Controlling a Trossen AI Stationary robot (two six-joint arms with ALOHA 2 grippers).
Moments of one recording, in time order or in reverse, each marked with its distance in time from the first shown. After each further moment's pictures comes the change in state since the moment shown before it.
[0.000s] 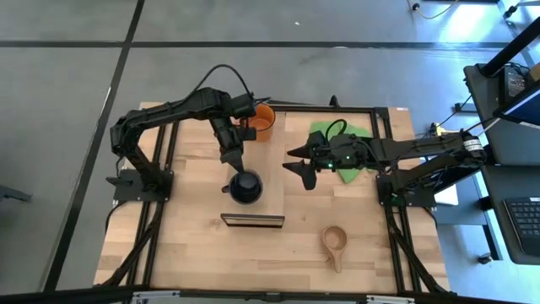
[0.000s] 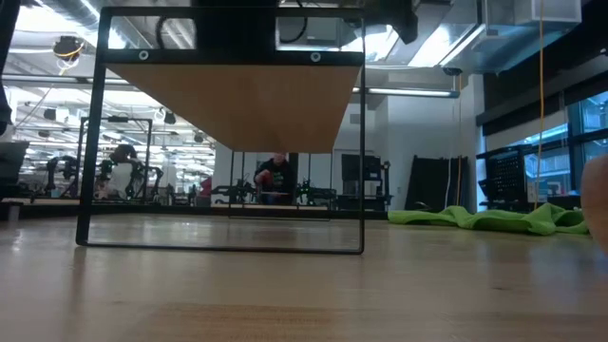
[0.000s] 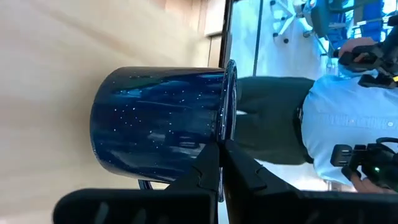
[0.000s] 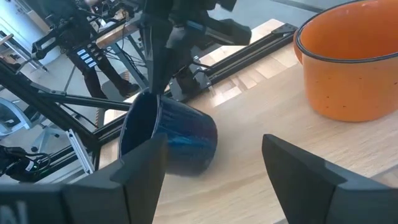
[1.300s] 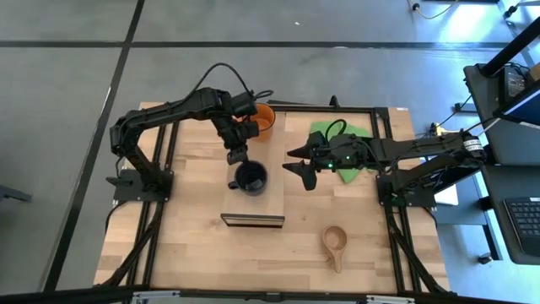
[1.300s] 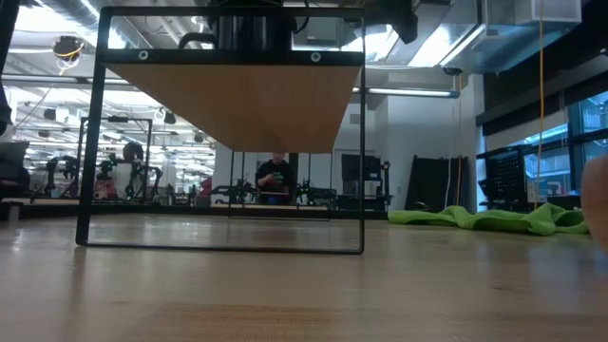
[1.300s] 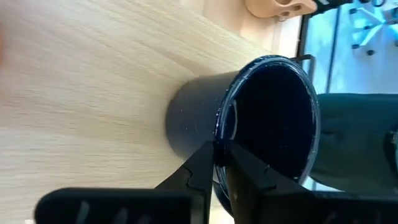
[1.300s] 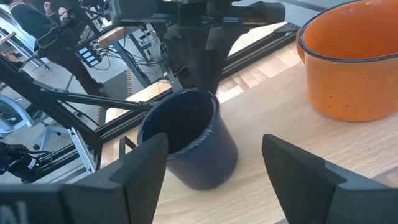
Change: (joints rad) left arm 0.000 -0.003 0.000 0.077 -0.307 -0.002; right arm 0.000 0.000 0.001 -0.001 -0.009 -0.003
